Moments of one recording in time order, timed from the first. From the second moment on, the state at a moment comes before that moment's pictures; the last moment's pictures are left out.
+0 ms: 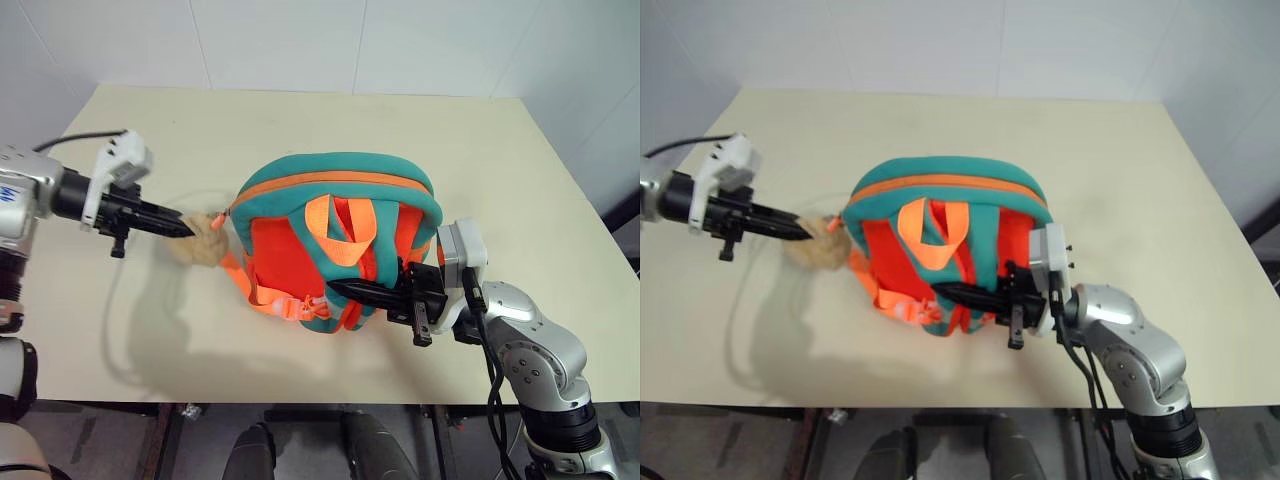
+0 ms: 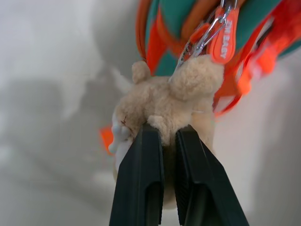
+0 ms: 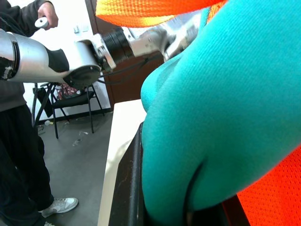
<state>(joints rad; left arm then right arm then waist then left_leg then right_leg) -1.00 1.05 -0.30 0.53 -0.24 0.43 -1.50 -0.35 -0.45 0.04 -0.50 0.81 0.53 0.93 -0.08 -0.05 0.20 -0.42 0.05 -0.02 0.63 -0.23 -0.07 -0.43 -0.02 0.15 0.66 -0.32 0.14</state>
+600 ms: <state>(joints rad) -1.05 0.88 -0.31 0.69 -0.18 0.29 -1.50 -0.38 -0.50 0.04 -0.50 0.83 0.60 0.89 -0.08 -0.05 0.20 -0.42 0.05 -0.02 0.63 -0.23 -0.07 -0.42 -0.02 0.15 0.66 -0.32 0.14</state>
